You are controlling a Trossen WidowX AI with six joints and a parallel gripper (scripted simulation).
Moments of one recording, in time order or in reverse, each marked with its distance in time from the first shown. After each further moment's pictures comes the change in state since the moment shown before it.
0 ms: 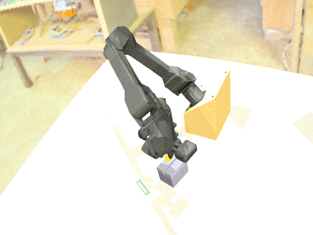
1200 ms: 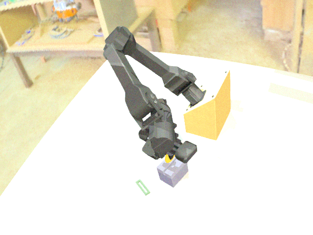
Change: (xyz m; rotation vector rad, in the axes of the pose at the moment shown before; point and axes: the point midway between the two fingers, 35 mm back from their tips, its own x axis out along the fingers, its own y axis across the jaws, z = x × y) arm 0.007 -0.001 -0.002 0.000 -0.002 0.006
